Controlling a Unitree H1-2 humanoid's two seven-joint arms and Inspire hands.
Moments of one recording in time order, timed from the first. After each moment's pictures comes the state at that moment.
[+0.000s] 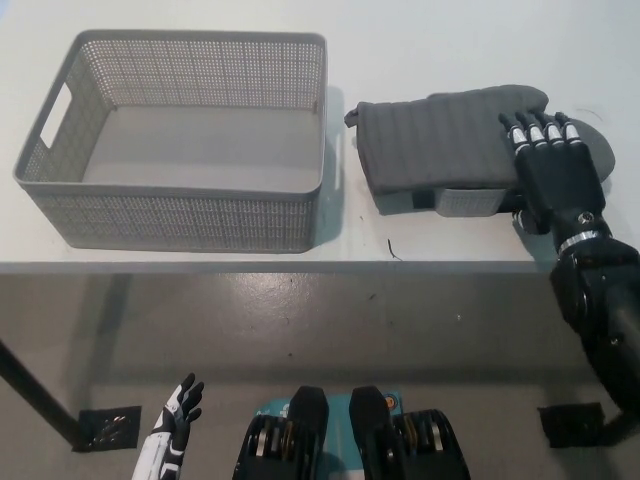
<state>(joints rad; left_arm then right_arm) 0.16 0.08 -0.04 0.17 0.10 -0.43 0.02 -0.70 -0.35 0.38 0.54 -1.07 0.18 -0.11</state>
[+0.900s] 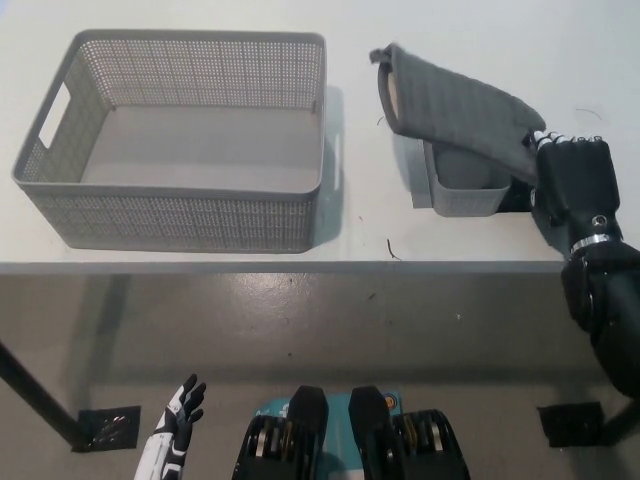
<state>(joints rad) 0.16 0.08 -0.05 0.18 0.11 -0.43 0.02 -0.78 -0.32 0.34 0.92 -1.01 0.00 -0.50</state>
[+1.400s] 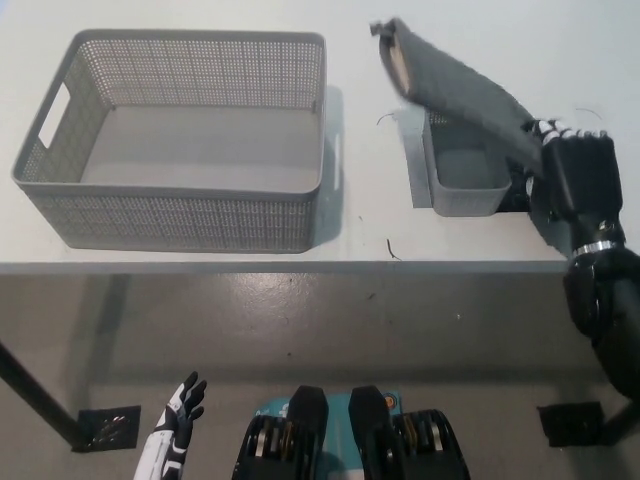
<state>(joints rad) 0.15 0.08 -0.05 0.18 0.11 -0.43 0.02 -0.81 -0.31 0.29 0.98 -0.95 -0.18 -0.72</state>
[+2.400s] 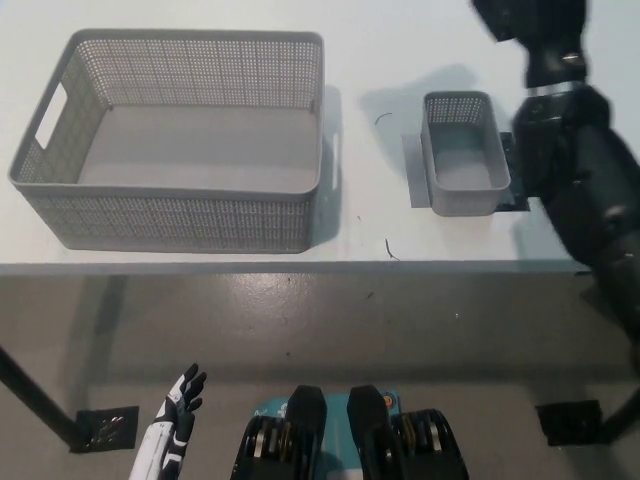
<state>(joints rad) 0.13 0.10 -0.05 0.18 0.13 -0.43 0.02 -1.12 -0.23 0.36 0.92 -0.89 -0.26 -0.79</state>
